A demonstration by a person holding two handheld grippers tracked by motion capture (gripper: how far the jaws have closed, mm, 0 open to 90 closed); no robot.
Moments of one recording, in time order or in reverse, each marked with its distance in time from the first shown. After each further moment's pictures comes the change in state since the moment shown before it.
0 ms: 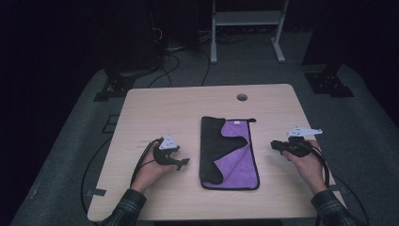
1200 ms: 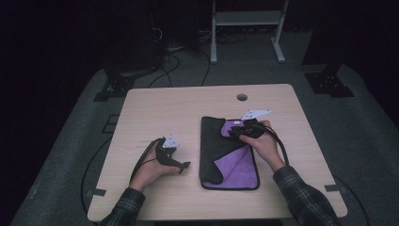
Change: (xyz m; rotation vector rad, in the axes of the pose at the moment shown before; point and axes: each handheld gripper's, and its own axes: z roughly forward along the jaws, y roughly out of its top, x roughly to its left) left arm 0.001 0.002 0.005 0.059 0.018 -0.018; right arm 0.062 0.080 0.099 -0.001 0.202 -0.124
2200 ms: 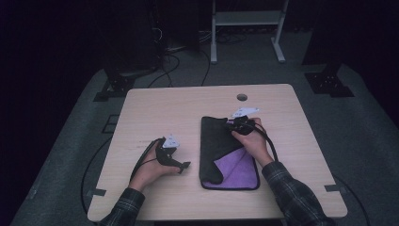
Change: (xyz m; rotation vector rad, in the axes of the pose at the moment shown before) left arm 0.000 0.000 0.000 0.000 0.001 0.001; right arm 0.001 0.013 0.027 -0.002 -0.125 -0.043
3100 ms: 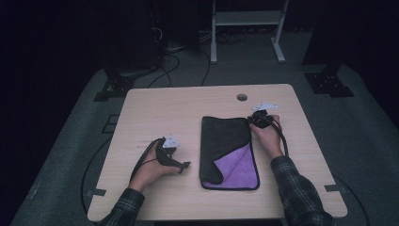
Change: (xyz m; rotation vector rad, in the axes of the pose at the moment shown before) left arm -0.001 0.000 0.000 0.001 0.003 -0.004; right arm -0.079 -0.038 0.006 0.030 -0.210 0.157
